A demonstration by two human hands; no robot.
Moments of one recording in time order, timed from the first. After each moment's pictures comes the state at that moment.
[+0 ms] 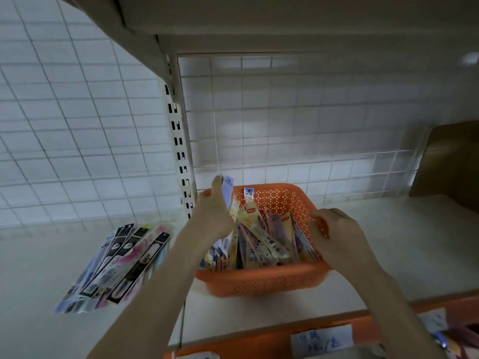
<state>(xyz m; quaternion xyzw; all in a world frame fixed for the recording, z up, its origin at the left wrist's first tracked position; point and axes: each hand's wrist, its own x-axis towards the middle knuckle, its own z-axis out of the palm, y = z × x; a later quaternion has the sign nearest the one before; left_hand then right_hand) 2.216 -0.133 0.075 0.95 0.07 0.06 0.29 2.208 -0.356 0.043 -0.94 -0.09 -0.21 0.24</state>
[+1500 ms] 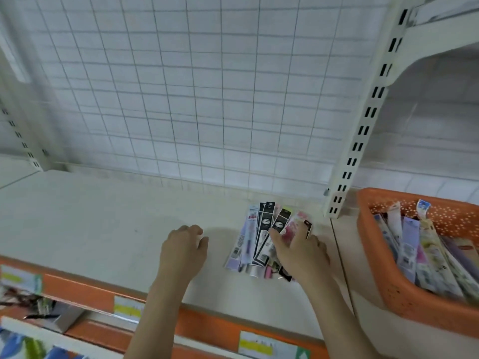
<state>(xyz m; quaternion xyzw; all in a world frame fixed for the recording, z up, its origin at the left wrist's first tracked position) 2.079 0.164 -0.028 0.92 0.31 0.15 0.20 2.172 -0.026 -0.017 -0.97 -0.08 0.05 0.23</state>
